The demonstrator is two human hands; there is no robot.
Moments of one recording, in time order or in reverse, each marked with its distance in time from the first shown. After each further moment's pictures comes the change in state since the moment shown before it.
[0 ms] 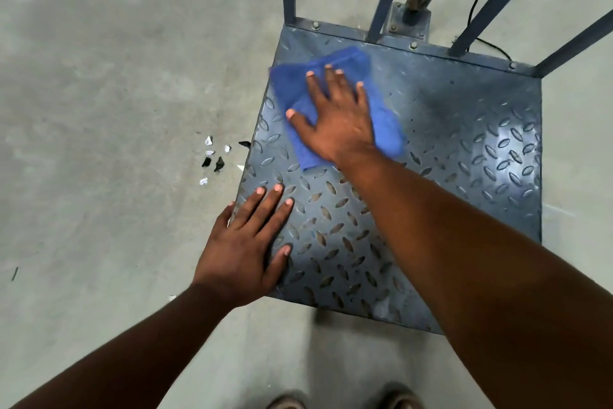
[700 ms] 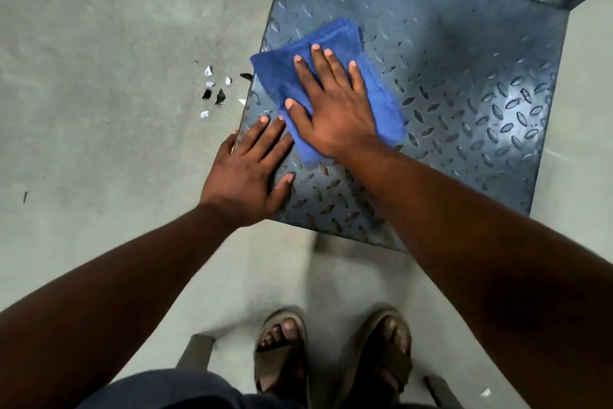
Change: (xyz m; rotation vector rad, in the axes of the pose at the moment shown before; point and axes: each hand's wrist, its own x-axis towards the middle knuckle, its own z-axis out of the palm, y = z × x) left_hand -0.002 0.004 -0.003 0.004 0.057 -0.002; right_hand -0.096 -0.027 0.006 -0.021 0.013 -0.115
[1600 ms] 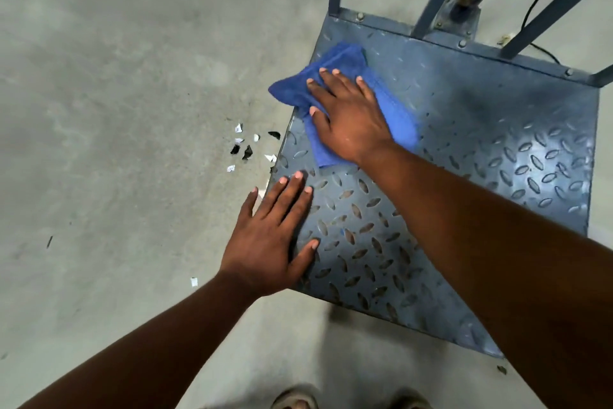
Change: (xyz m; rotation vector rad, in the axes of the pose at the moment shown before) left_hand -0.001 -0.003 0.003 -0.101 0.010 -0.083; right_hand 0.103 0.009 -0.004 0.072 -0.020 -0.132
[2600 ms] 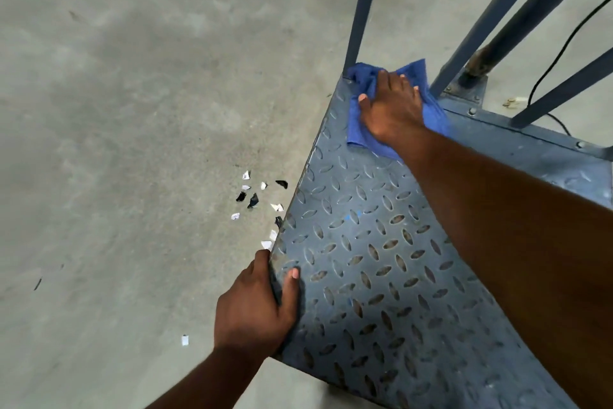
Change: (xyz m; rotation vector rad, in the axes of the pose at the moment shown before) left_hand 0.003 -0.001 0.006 -0.343 0.053 -0.553; right_hand 0.113 0.074 -0.020 0.104 -0.020 0.359
